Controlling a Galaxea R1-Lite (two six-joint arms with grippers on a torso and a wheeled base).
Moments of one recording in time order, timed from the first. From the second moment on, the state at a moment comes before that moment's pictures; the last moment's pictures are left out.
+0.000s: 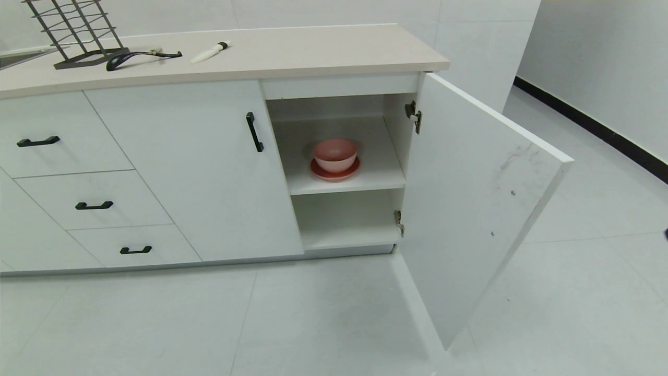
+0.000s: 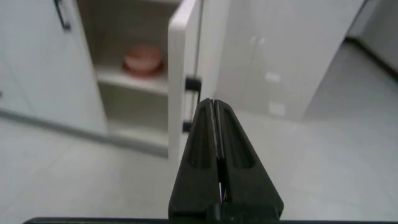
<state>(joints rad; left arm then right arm) 0.00 0.00 0.00 0.00 -0.03 0.00 0.04 0.91 -0.10 -1.03 0.26 -0.12</state>
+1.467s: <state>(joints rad) 0.00 0.00 0.00 0.00 -0.02 -0.01 0.18 1.68 -0.54 -1.24 0.47 -0.19</state>
